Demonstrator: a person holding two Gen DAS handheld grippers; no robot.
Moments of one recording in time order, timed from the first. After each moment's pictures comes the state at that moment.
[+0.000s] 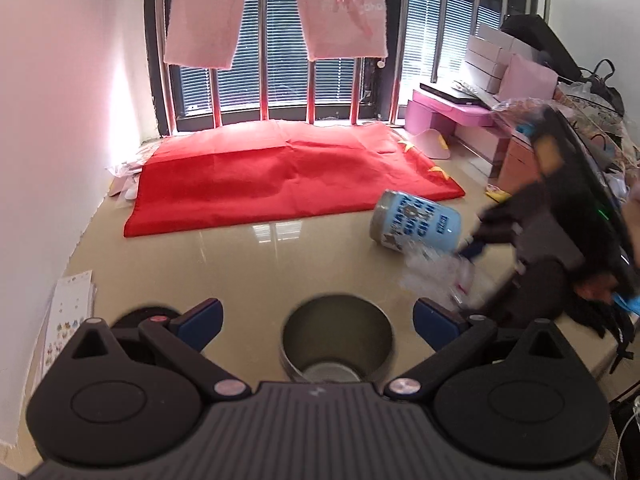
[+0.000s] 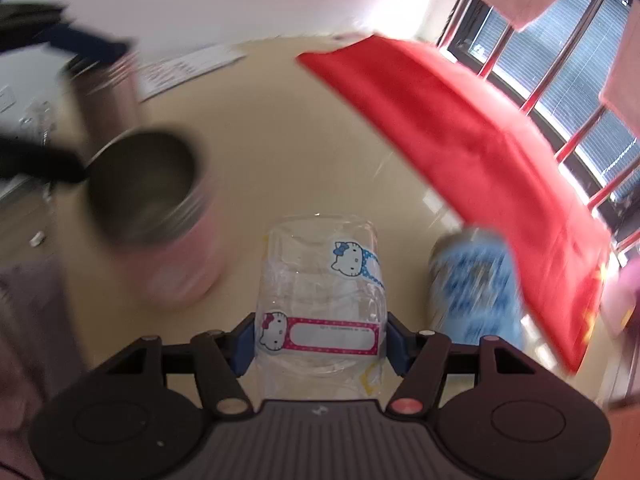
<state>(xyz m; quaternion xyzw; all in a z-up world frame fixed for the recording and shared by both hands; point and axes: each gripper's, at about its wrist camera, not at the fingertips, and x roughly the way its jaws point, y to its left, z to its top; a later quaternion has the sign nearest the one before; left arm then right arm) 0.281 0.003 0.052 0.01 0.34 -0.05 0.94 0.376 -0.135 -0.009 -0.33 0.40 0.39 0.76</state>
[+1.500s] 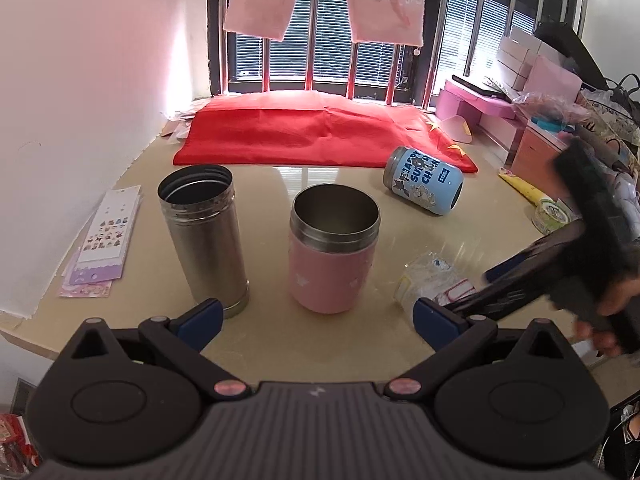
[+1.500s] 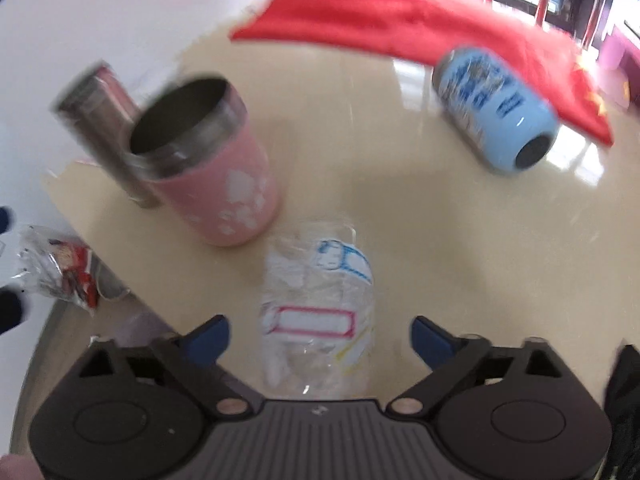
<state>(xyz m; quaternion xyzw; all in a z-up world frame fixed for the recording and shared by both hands) 0.175 -0.011 0.041 -0.03 0.36 0.02 0.93 0.317 -0.177 -0.028 -0.10 0.51 0.30 0.80</state>
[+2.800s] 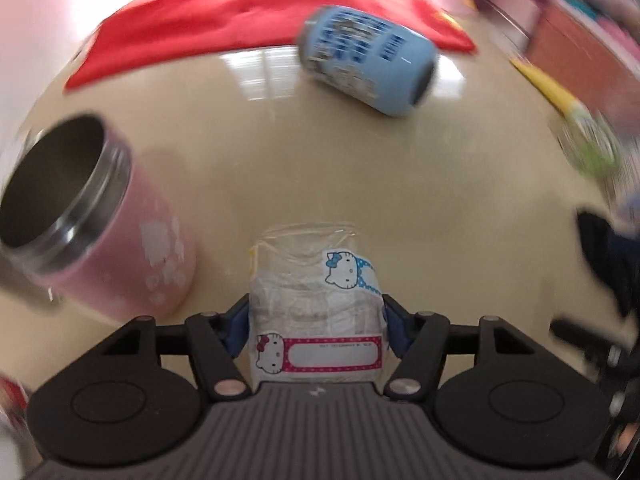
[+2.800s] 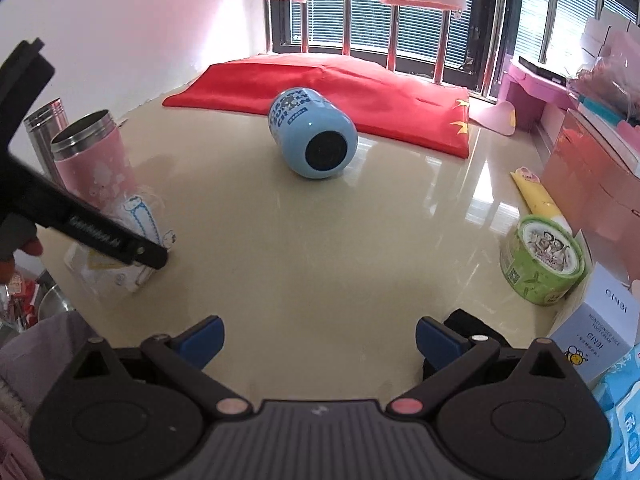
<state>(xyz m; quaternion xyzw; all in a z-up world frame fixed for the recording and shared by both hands) 0.332 -0.129 -0.052 0.01 0.53 0.01 0.85 0.308 -0.347 -0.059 -0.10 0.39 0.26 0.88</state>
